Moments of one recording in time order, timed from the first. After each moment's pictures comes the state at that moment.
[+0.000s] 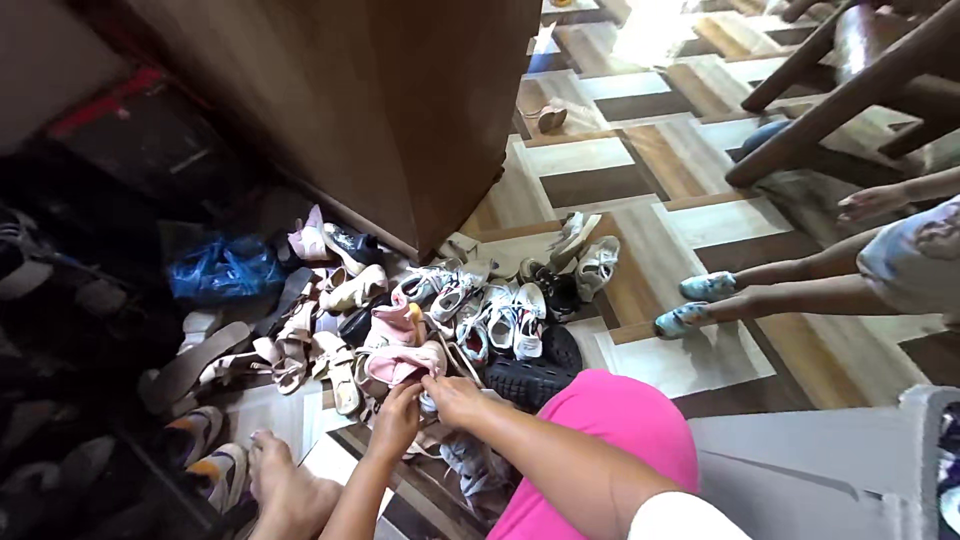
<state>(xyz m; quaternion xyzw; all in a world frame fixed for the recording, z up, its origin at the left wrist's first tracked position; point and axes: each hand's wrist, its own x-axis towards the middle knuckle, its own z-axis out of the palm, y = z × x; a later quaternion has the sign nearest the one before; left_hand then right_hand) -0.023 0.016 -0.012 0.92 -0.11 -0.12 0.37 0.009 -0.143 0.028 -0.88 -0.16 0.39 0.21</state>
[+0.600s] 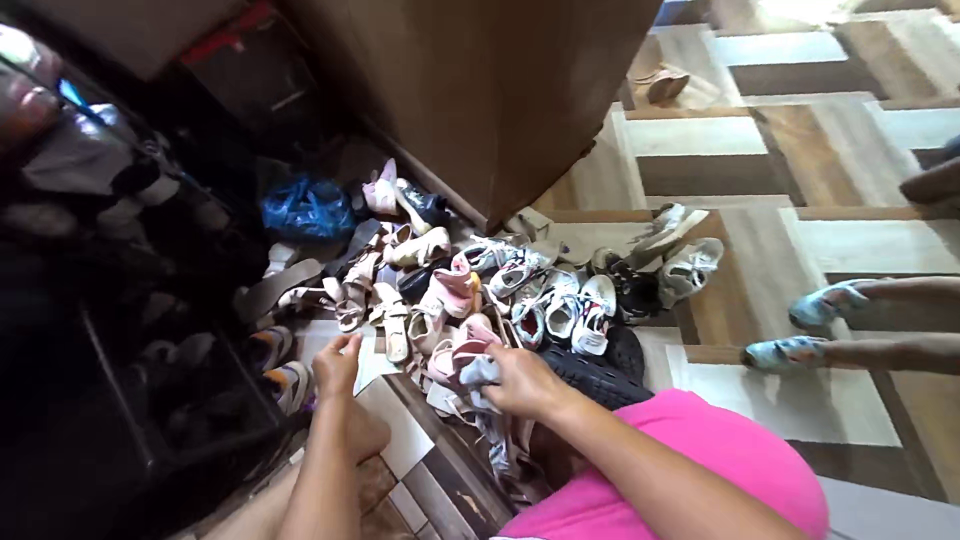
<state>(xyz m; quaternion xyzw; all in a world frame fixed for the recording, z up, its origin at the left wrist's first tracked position) -0.001 0.152 0.030 0.89 0.27 -0.01 0.37 0.008 -0.145 0.102 -0.88 -0.13 0.37 0.27</state>
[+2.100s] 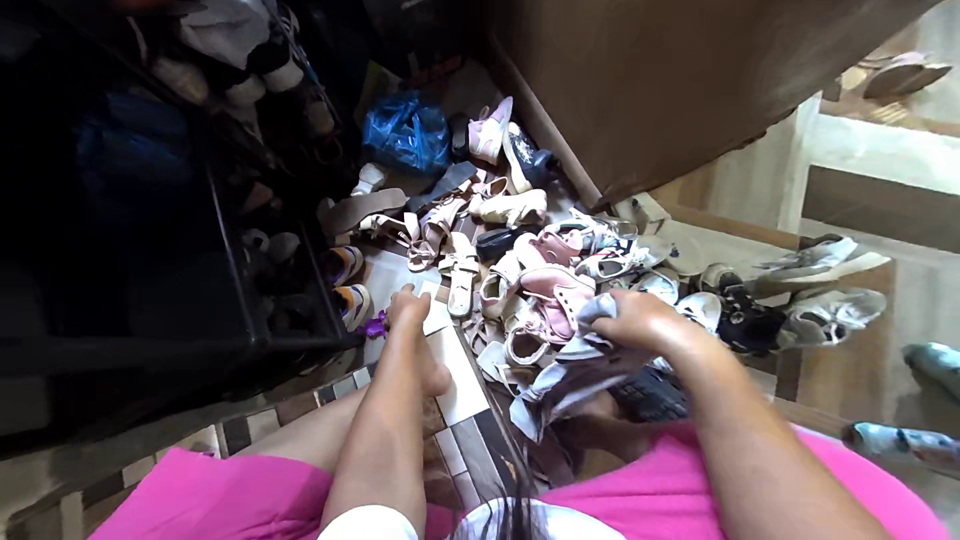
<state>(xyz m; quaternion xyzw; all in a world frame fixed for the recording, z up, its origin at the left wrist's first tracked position) 0.002 0.192 -0.018 0.80 0.45 -0.18 0.35 0.088 -0.130 0.101 -0.91 -0.06 0.41 0.09</state>
